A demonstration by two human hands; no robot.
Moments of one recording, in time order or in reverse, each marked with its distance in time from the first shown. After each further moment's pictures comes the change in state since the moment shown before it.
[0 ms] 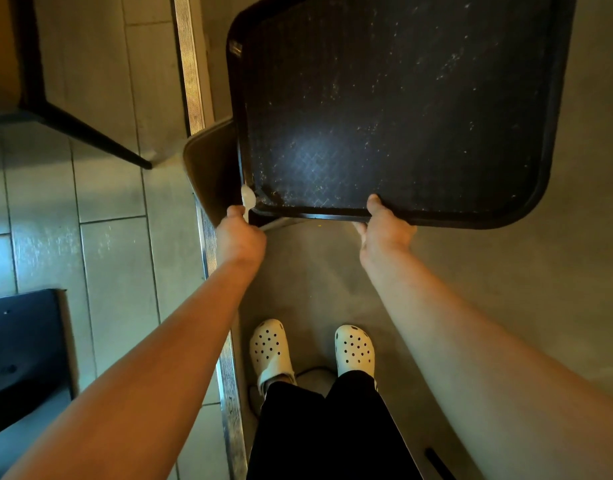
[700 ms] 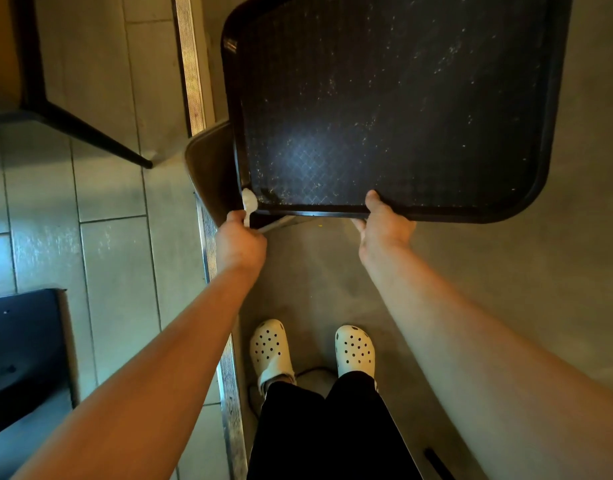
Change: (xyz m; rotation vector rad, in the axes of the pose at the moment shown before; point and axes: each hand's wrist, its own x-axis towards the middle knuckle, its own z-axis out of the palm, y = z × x) left_hand -0.001 -0.008 0.000 -0.066 0.020 -0.001; right_hand 0.000 0.000 0.008 0.003 -0.021 0.000
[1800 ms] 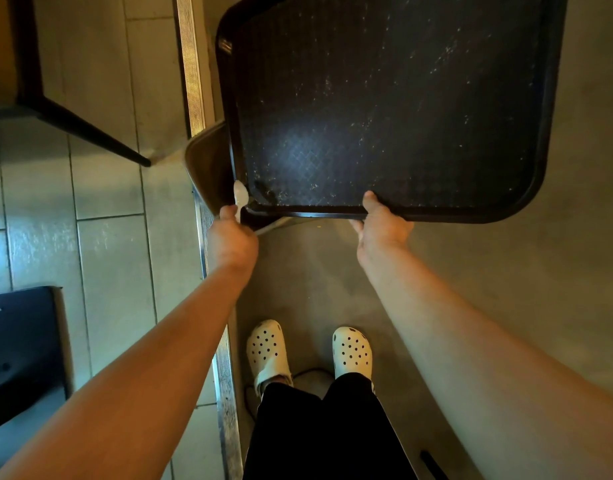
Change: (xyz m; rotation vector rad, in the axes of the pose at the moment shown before) left_hand 0.007 -0.005 -0.001 0.060 0.032 0.045; right_hand 0.003 0.002 0.003 -0.005 -0.010 -0.006
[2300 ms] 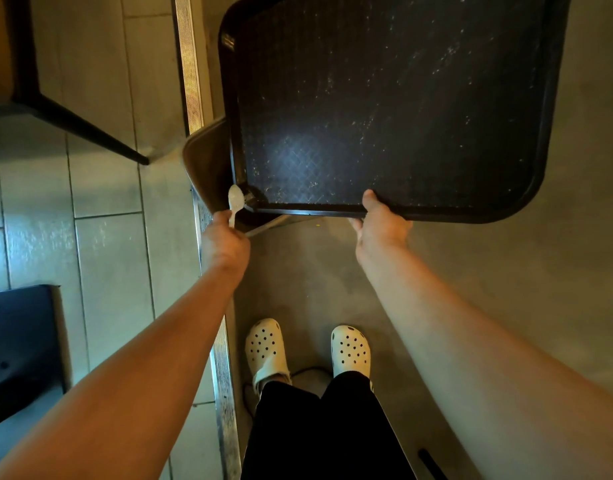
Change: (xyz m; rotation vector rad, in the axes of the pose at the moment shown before) left_hand 0.006 -0.013 0.003 -0.016 -0.016 -0.070; right_hand 0.001 -0.002 -0.002 -0.003 0.005 0.020
